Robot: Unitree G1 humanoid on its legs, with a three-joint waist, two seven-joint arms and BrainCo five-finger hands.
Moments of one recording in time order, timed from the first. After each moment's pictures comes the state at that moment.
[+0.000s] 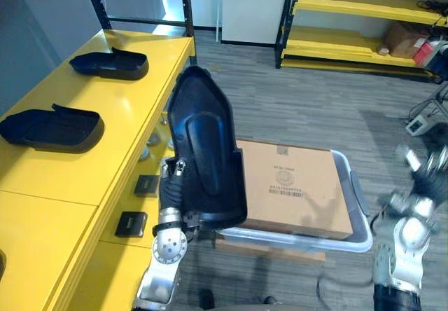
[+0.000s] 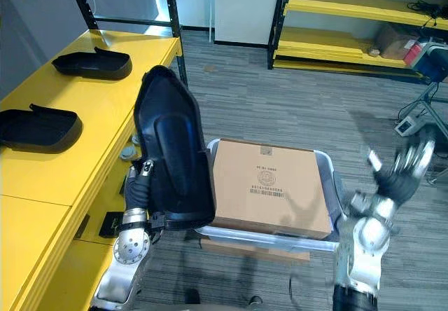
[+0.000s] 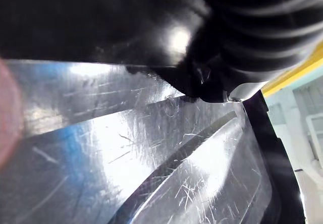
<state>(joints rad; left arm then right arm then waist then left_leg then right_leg) 0.24 0.05 -0.15 -0.28 0.13 -0.14 0.36 0.17 -0.16 -0.42 0.46 0.31 -0.20 -0.24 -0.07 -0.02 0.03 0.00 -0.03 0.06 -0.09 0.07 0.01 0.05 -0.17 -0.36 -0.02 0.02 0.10</state>
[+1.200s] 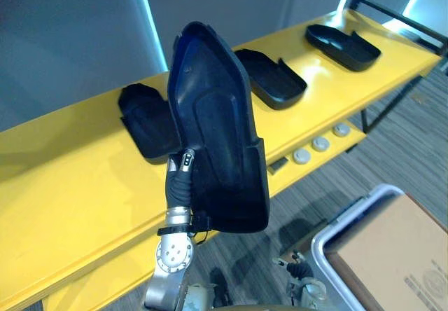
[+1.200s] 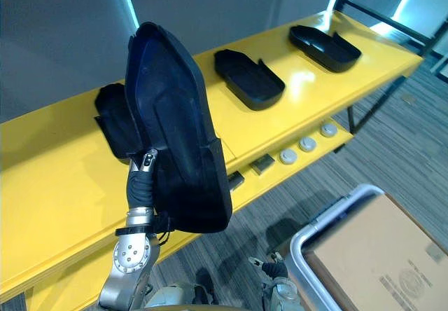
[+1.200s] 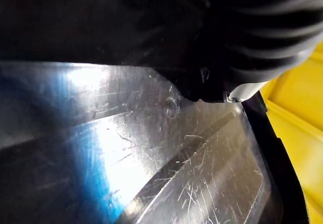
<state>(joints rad) 0.18 0.03 -0.26 -0.30 0.07 -0.19 0.38 0.05 0.01 -0.10 0.93 0.11 -0.07 -0.13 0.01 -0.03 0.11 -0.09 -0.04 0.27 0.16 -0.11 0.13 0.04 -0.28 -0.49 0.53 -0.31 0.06</state>
